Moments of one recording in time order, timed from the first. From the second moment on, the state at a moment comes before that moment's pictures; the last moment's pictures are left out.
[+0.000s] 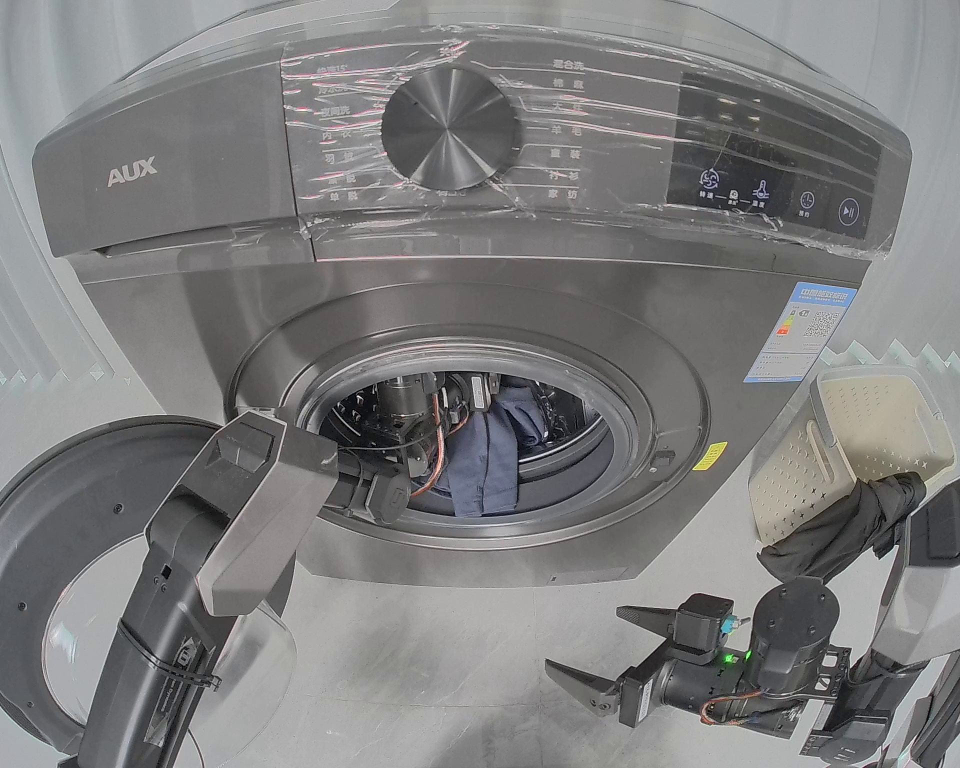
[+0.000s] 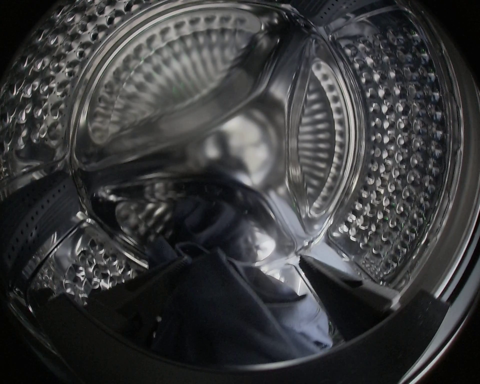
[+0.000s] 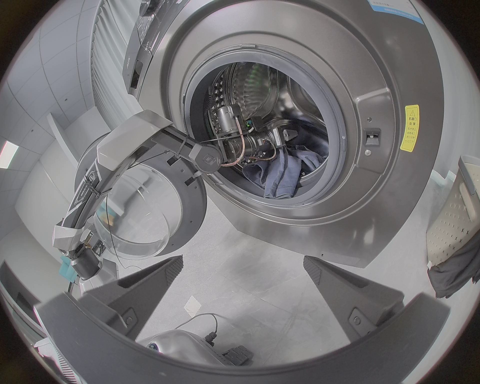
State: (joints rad) left arm -0.47 2.66 -1.89 -0.84 0.17 -0.08; right arm 0.86 1.98 -0.12 -1.54 -0.08 0.25
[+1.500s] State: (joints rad) left arm -0.49 2.57 -1.70 -0.81 0.14 -0.01; right arm 0.86 1.99 -0.12 -1.54 -0.08 0.25
